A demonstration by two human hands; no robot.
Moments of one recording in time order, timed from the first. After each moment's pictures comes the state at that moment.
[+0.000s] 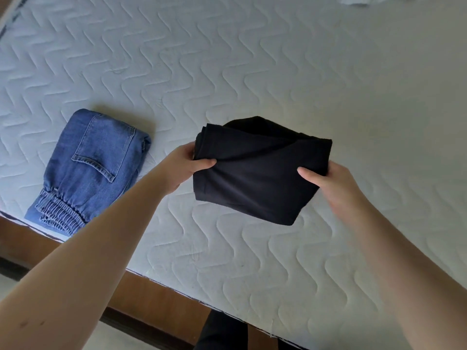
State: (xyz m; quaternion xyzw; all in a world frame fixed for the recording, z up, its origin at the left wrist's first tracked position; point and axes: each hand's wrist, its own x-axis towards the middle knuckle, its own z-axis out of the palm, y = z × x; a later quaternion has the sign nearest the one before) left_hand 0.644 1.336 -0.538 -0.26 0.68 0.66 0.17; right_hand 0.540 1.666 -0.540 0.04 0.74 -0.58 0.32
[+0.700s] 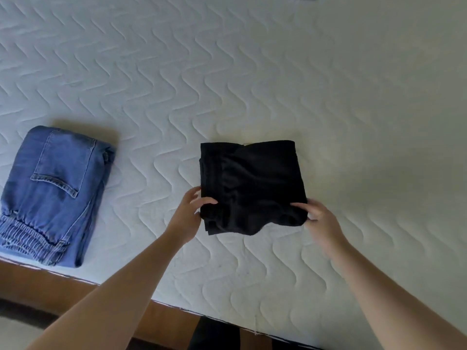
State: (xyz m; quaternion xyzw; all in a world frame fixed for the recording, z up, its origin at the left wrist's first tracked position) left_hand 0.702 1.440 -0.616 -0.15 0.89 0.41 0.14; right_hand 0.609 1.765 -0.603 0.02 0.84 -0.46 0.28
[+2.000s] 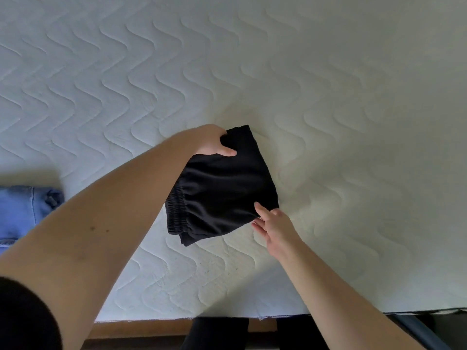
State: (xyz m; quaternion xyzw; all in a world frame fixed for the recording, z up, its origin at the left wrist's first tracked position) left_hand 0.445 1.530 -0.611 0.05 0.87 0.17 0.46; right_hand 0.643 1.720 -0.614 0.53 0.47 -0.63 0.33
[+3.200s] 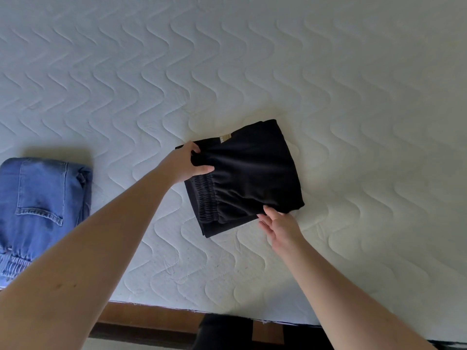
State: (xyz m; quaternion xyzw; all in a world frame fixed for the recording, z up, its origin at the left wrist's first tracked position) left_hand 0.541 1.428 -0.608 -0.13 0.90 0.25 0.33; right_hand 0.640 1.700 -0.621 0.52 0.42 -0.68 0.30
